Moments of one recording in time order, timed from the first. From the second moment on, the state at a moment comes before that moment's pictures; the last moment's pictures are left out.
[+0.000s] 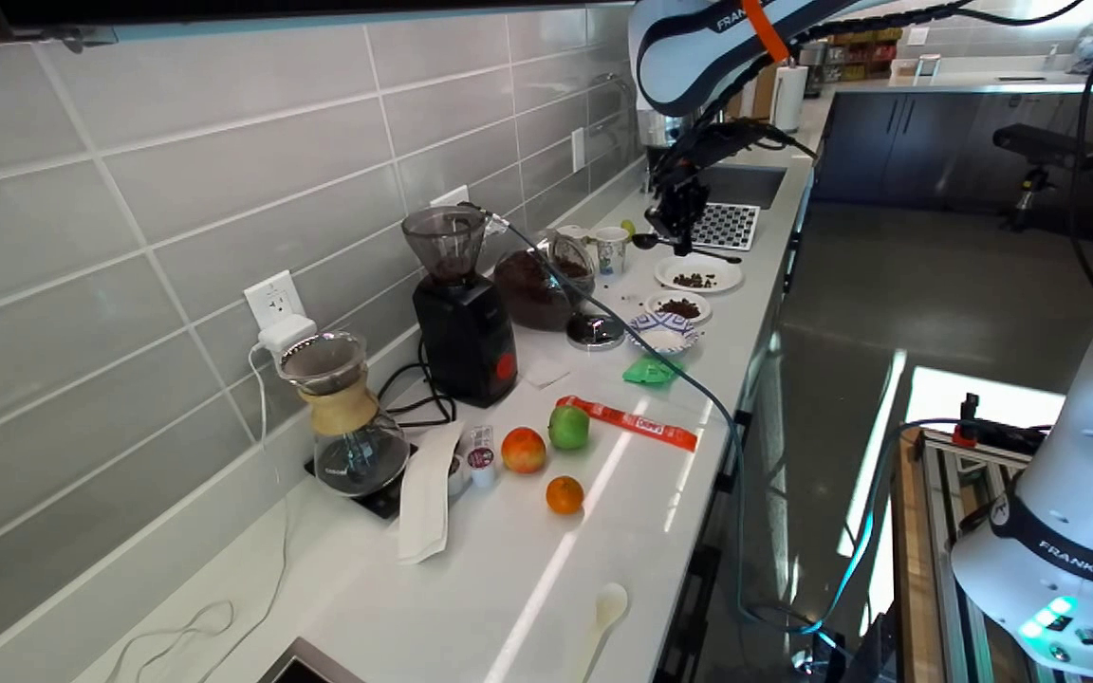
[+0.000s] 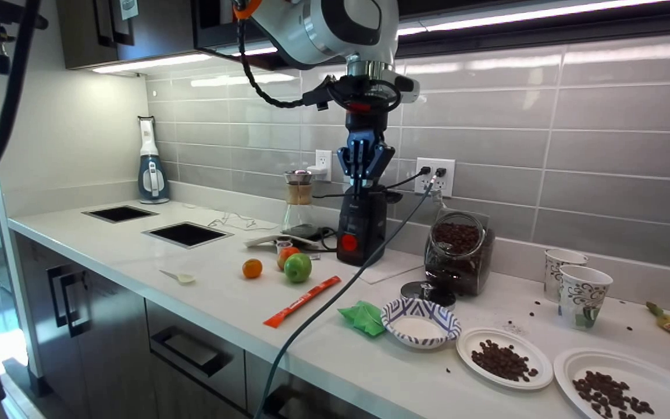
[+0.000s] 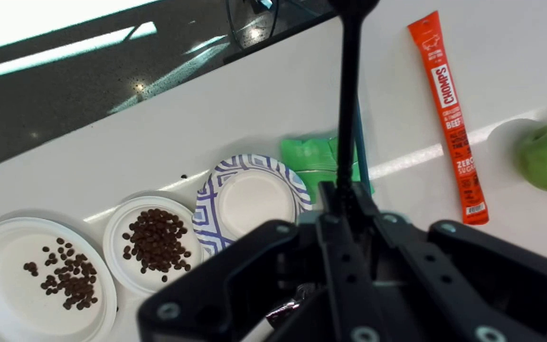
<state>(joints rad) -0.18 0.04 -0.19 -1.98 -0.11 1.89 0.04</state>
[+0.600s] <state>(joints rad) -0.18 0.04 -0.19 -1.97 -0.12 1.90 0.05</state>
